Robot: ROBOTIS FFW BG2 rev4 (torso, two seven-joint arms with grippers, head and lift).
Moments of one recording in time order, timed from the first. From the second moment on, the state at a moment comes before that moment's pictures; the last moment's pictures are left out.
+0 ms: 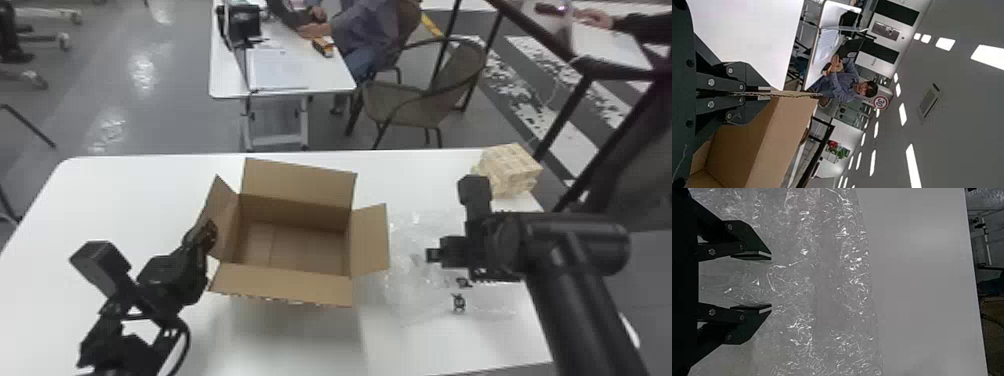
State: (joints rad) left arm 0.16 0.00 0.02 -1.56 0.37 -0.06 -0.36; right arm -0.33 -0.15 -0.02 -1.44 -0.16 1.23 0.09
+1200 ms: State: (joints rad) left arm 0.17 0.00 0.01 -1.56 0.37 -0.11 -0.25; right arm -0.18 -0.19 -0.11 -2.01 0.40 1.45 0.93
